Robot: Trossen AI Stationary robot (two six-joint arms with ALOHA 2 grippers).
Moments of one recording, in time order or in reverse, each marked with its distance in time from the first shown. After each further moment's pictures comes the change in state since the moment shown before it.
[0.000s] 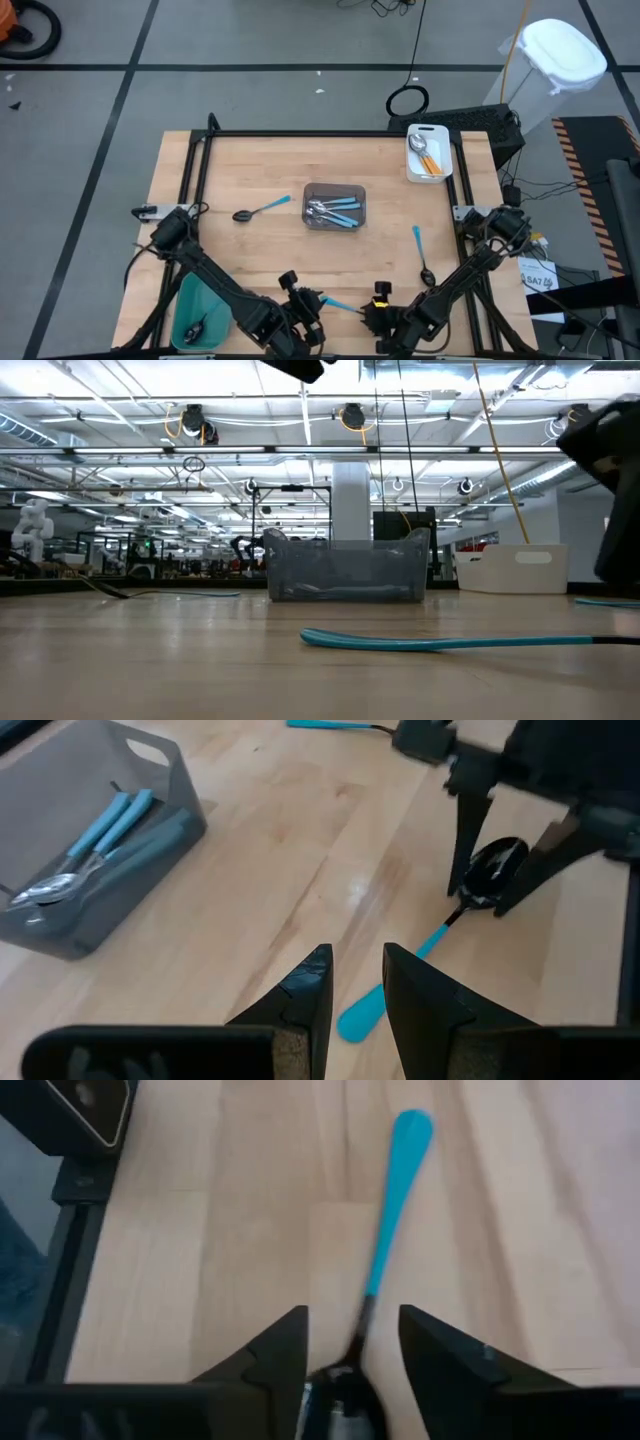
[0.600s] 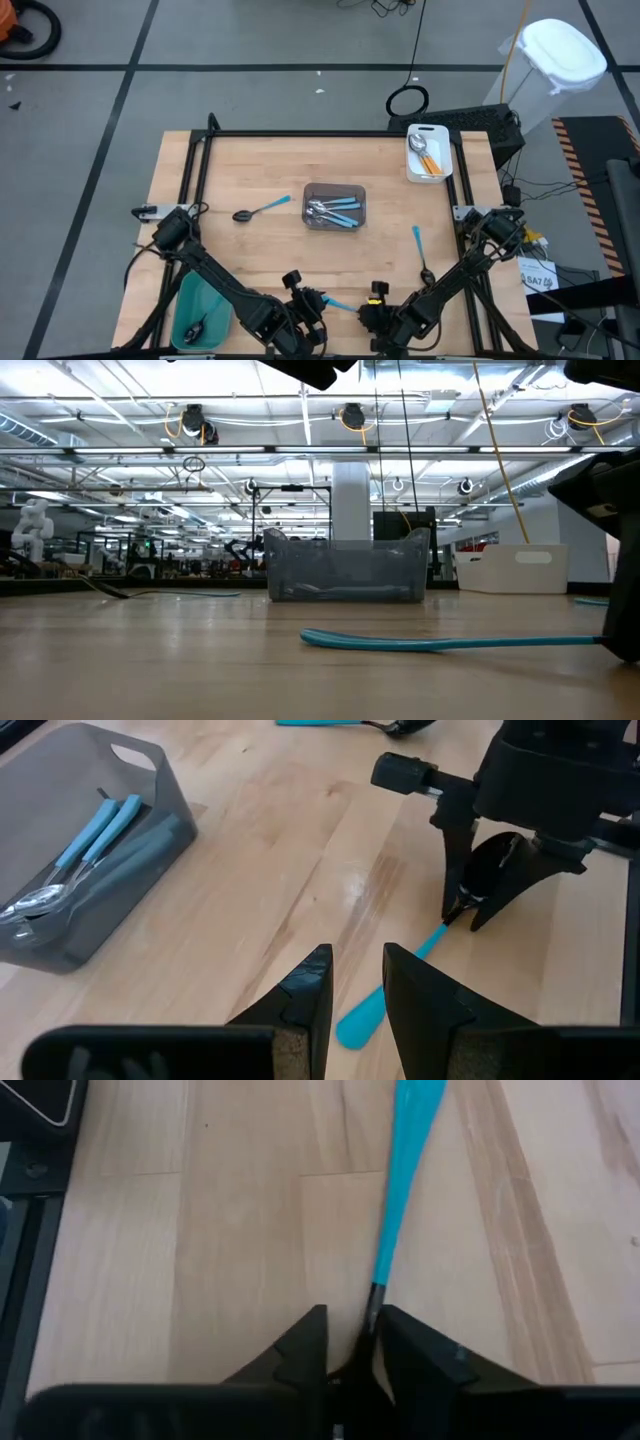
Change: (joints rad) left arm 0.016 0.011 0.001 0.030 0.024 0.058; right arm -0.042 0.071 0.003 -0.003 -0.051 0.049
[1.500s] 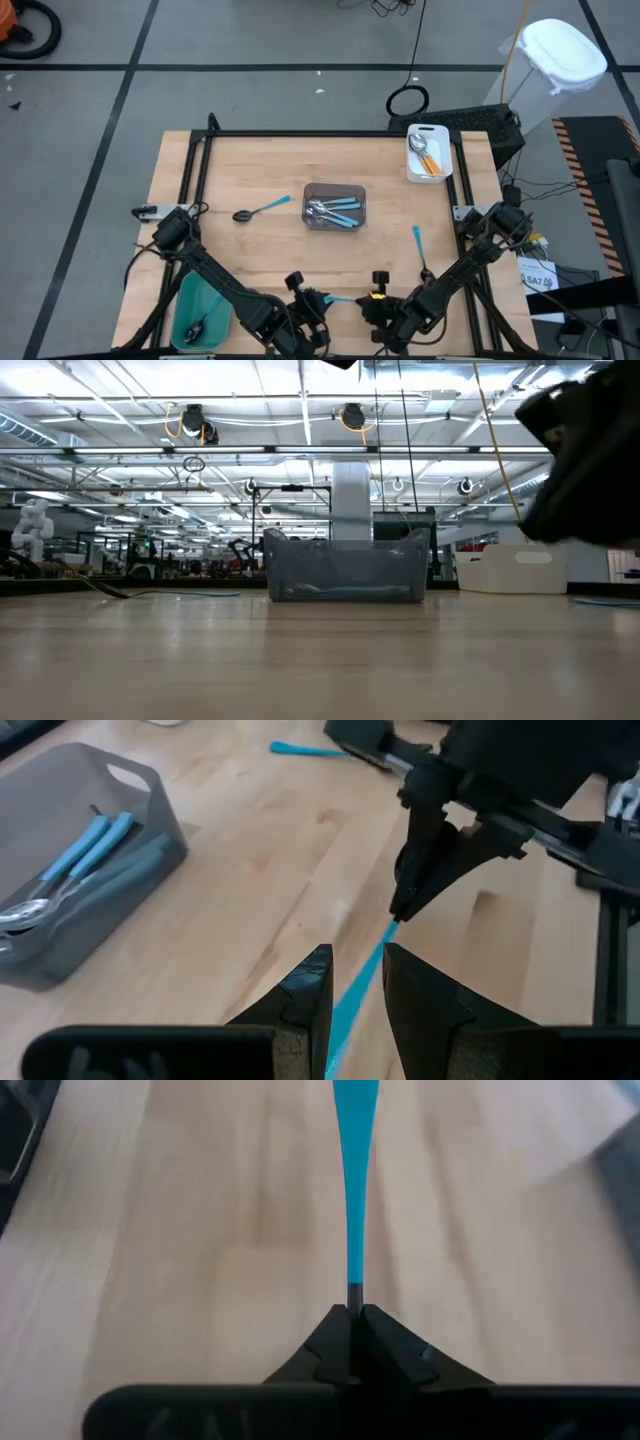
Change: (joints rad) left arm 0.000 0.000 0.000 0.077 -0.033 0.010; right arm -0.007 -0.115 -0.006 -0.058 0.144 -0.161
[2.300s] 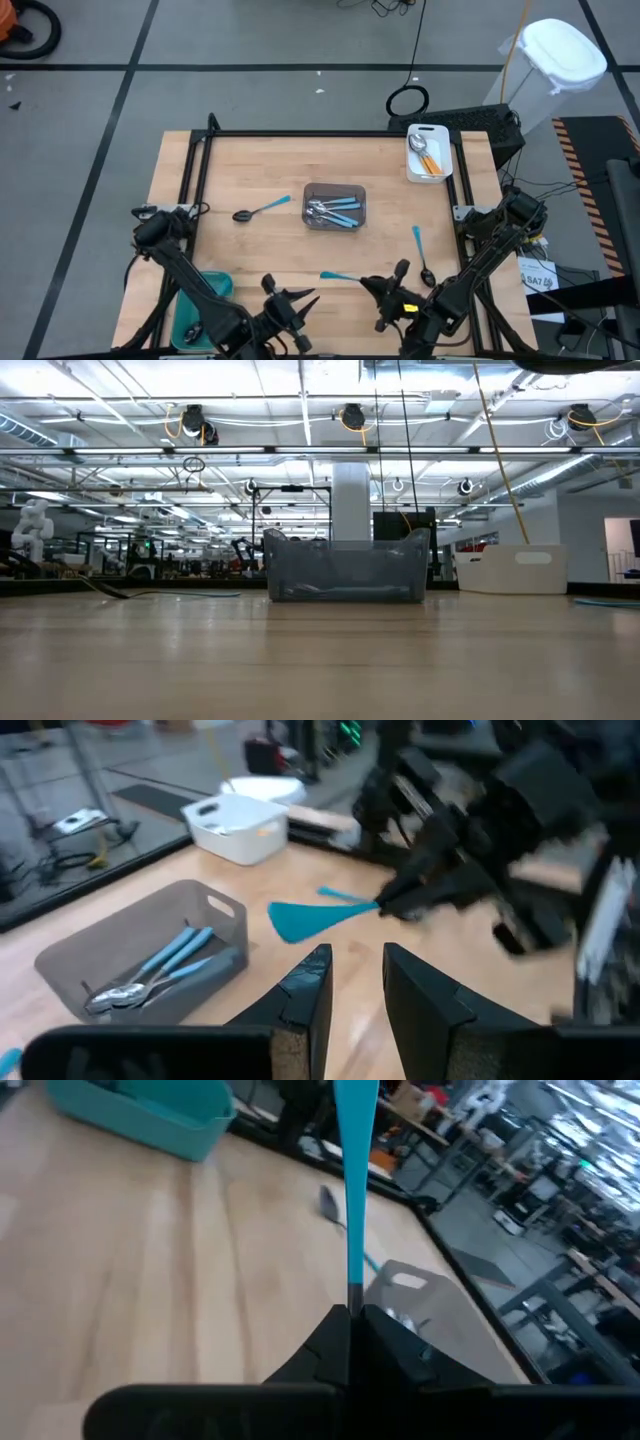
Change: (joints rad) left arm -0.127 -0.111 0.001 -0.027 -0.405 -0.076; right arm 0.081 -0.146 0.002 -0.027 0.584 -0.202
